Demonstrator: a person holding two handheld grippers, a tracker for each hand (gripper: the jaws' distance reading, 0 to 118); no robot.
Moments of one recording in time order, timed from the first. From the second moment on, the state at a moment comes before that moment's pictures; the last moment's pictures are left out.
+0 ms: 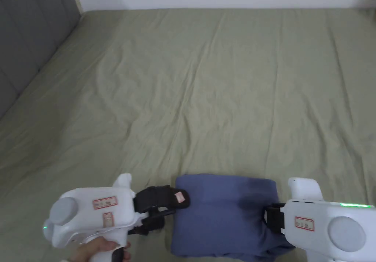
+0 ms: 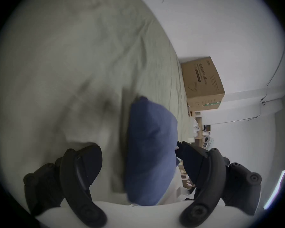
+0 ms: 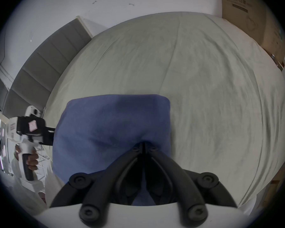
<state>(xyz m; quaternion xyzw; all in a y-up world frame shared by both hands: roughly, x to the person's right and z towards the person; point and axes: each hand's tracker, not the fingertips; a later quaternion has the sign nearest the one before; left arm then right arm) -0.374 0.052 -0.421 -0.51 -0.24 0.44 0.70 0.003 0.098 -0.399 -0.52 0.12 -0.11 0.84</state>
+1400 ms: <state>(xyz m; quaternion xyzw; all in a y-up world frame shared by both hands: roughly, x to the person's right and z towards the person) -0.533 0.229 -0.387 -0.40 -0.01 0.10 0.91 -0.032 0.161 -0.372 -0.47 0.11 -0.12 0.87</state>
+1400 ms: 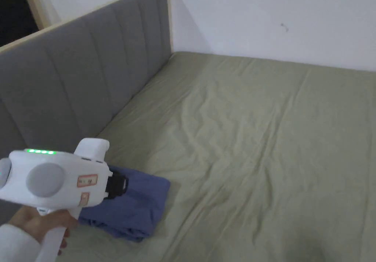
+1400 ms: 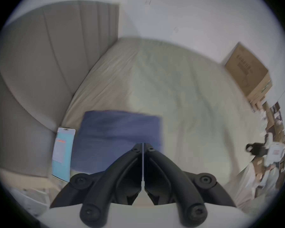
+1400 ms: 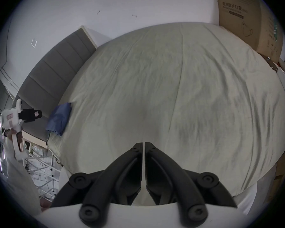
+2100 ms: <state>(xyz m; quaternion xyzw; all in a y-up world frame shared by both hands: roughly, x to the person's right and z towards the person) -0.267 0.330 -0.235 -0.02 -0.02 0.02 1.00 -0.018 0.298 -0.256 -0.09 -0.02 0.03 1.00</state>
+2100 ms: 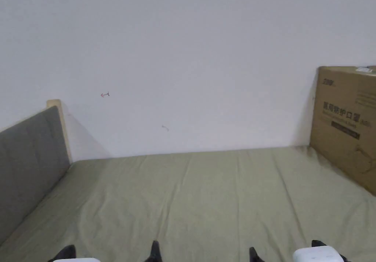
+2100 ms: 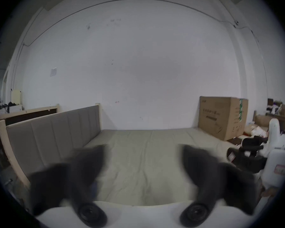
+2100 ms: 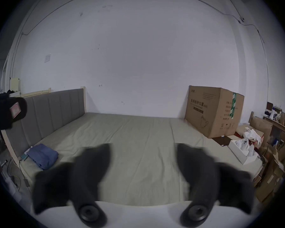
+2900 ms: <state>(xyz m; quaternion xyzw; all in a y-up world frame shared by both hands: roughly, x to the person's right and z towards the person) -0.244 0.355 -0.215 -0.10 -0.07 -0.01 0.99 -0.002 0.318 -0.256 -0.09 0.00 -0.03 1.00</state>
